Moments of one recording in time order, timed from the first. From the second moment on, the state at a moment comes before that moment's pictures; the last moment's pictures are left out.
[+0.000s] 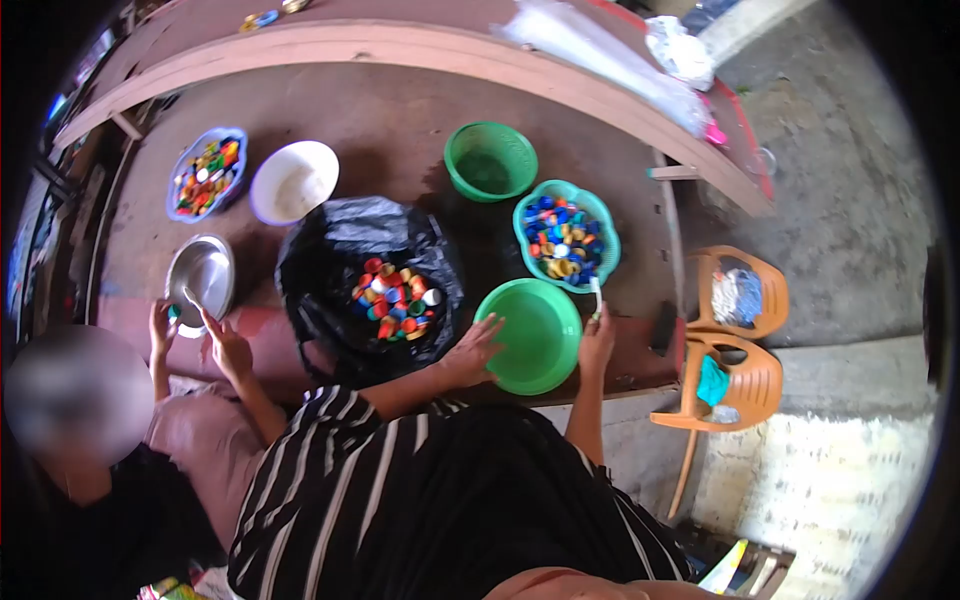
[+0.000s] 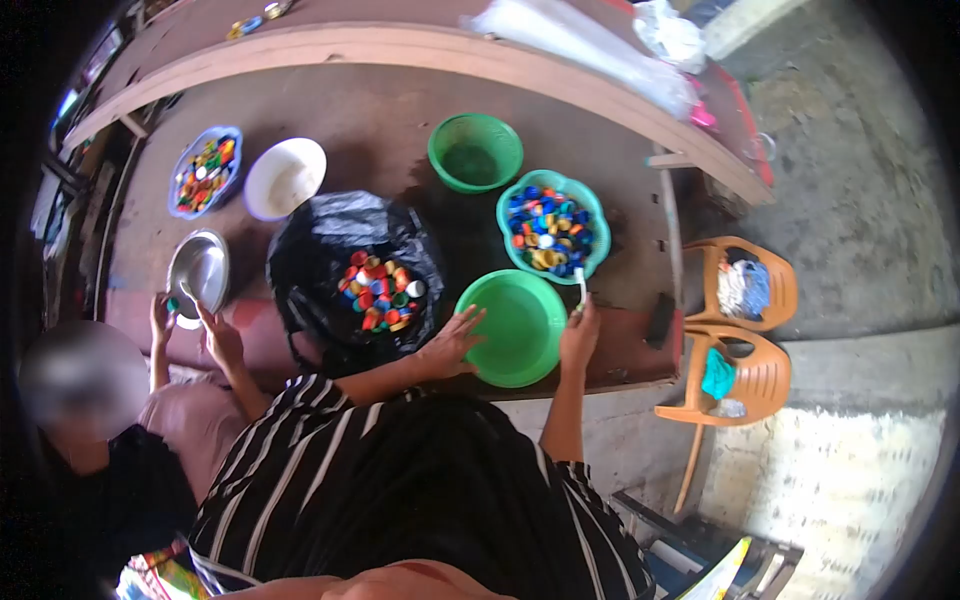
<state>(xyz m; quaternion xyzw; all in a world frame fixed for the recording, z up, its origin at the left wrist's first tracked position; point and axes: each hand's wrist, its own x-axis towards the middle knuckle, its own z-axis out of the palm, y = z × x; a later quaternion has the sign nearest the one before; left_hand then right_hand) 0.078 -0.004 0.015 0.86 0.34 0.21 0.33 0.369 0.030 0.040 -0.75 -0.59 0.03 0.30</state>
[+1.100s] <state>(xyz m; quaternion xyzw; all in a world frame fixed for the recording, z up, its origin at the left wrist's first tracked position) -0.129 0.035 -0.006 0.58 0.73 0.33 0.15 0.301 -0.037 0.023 -0.66 -0.69 0.23 0.21</state>
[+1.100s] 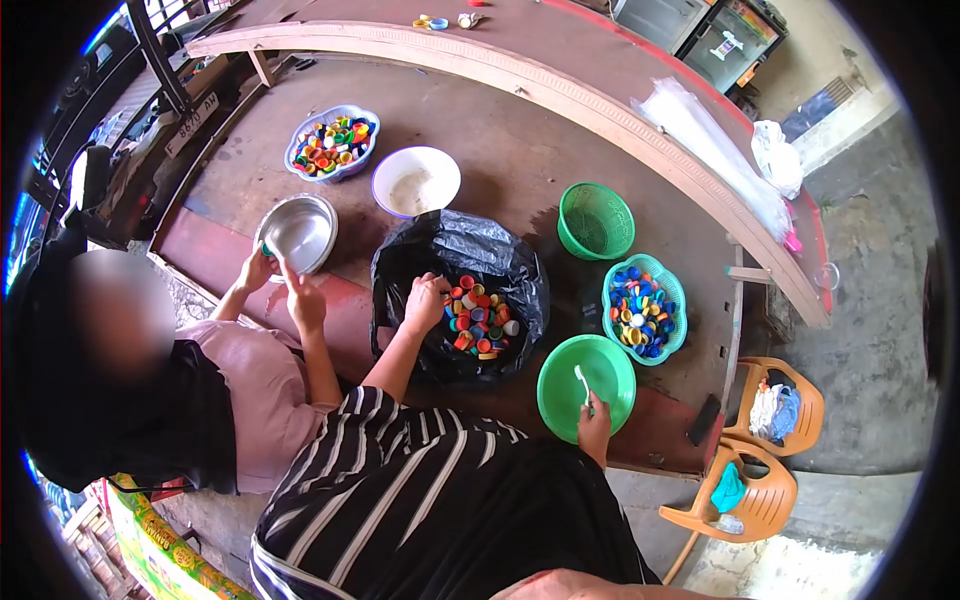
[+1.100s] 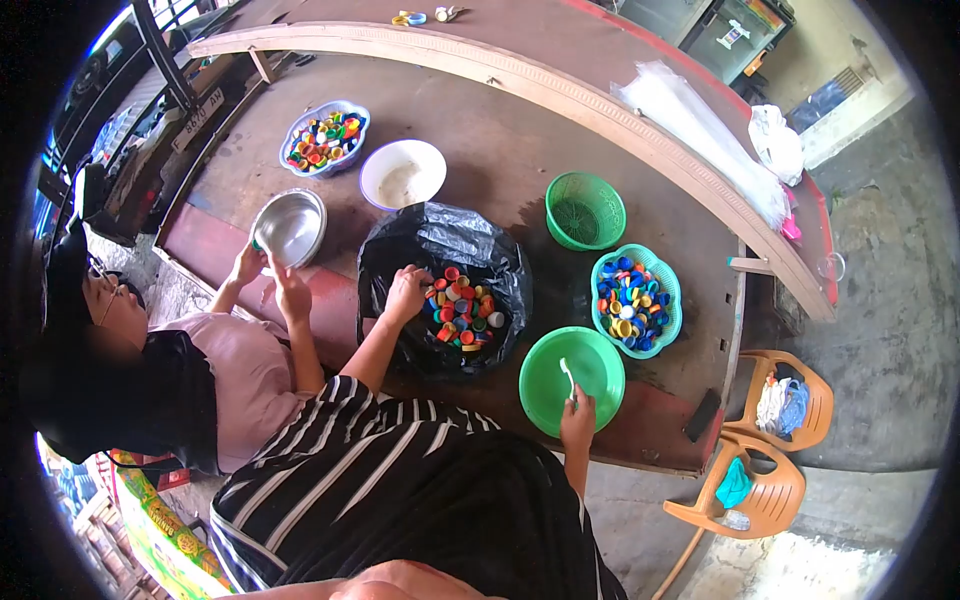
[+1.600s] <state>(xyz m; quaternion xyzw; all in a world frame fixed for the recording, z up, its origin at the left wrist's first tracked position) -0.137 0.032 -0.017 0.64 0.71 0.26 0.15 0.288 -0.049 0.019 -0.65 -0.68 0.26 0.22</state>
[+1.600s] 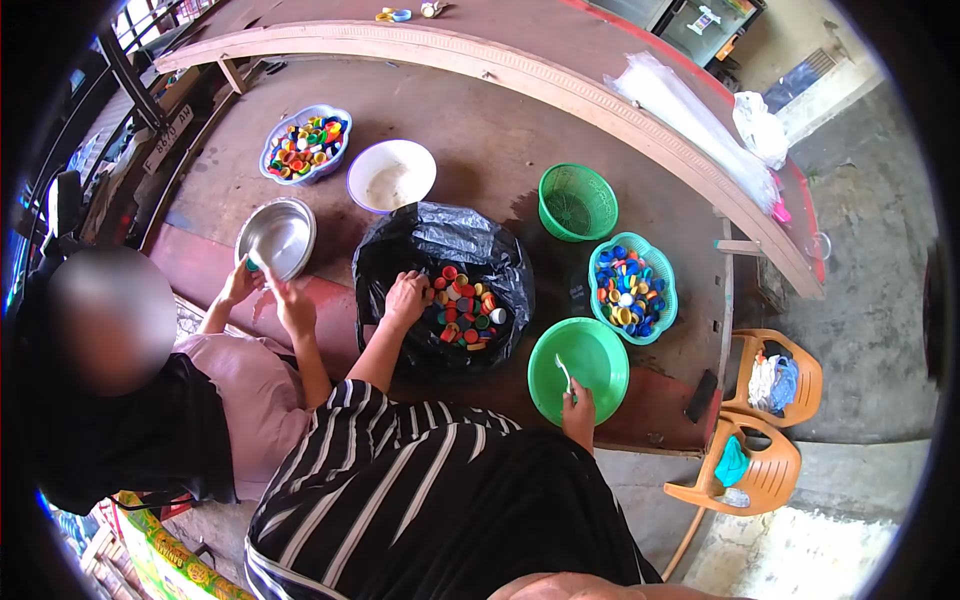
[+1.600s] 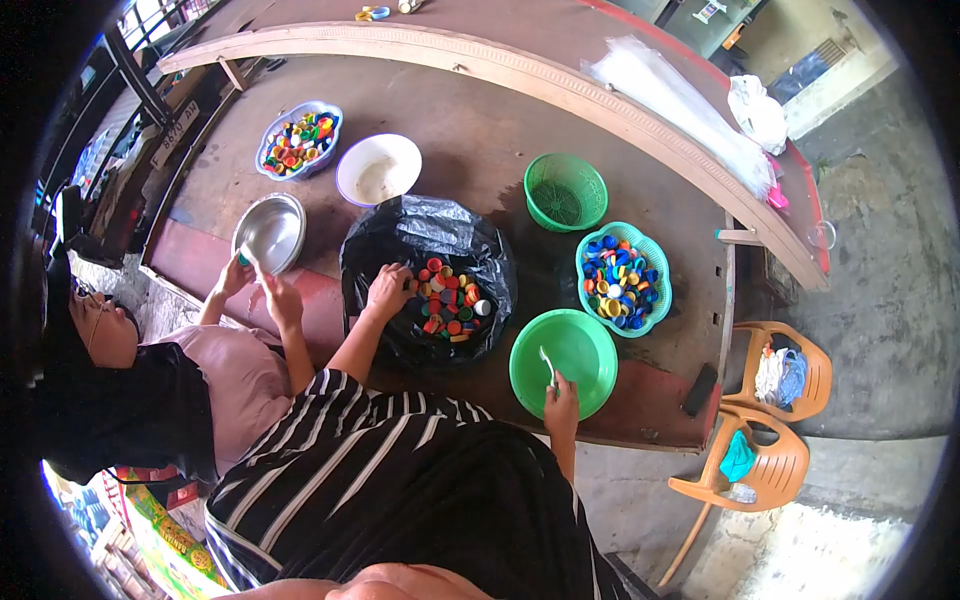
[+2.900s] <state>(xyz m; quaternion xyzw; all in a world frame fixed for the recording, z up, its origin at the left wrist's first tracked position) 0.153 0.023 -0.048 0.88 0.41 0.07 0.25 0.278 -0.046 0.040 -0.74 -0.65 0.18 0.06</state>
